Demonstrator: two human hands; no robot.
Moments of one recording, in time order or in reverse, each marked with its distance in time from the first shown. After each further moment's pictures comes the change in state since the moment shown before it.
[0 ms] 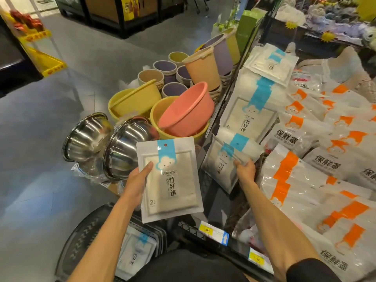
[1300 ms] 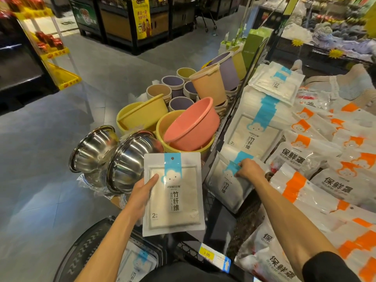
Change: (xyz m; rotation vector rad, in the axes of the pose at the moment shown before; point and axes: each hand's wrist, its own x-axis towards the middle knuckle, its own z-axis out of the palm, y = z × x) left_hand 0.013 0.006 0.012 -0.010 -0.051 0.011; right_hand 0.052 -0.073 -0.001 -1.096 -0.314 -0.253
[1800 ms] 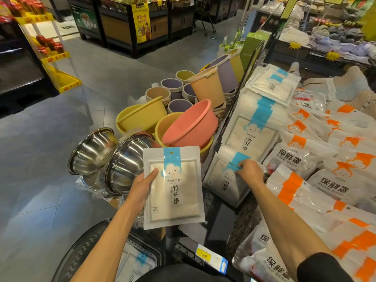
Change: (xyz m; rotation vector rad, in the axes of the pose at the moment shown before) left_hand 0.010 0.012 0.014 -0.028 0.004 0.031; right_hand -0.002 0.016 0.008 0.054 0.192 -0.044
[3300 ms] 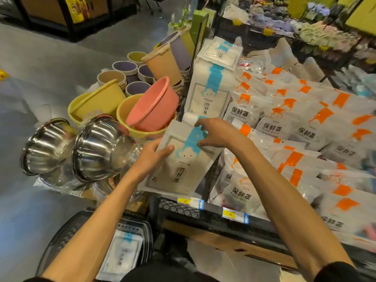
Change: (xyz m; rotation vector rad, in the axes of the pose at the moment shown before) left_hand -0.086 0.007 0.066 0.534 -0.520 0.439; right_hand -0.177 -0.066 -0.123 -0.224 -0.104 -0.377
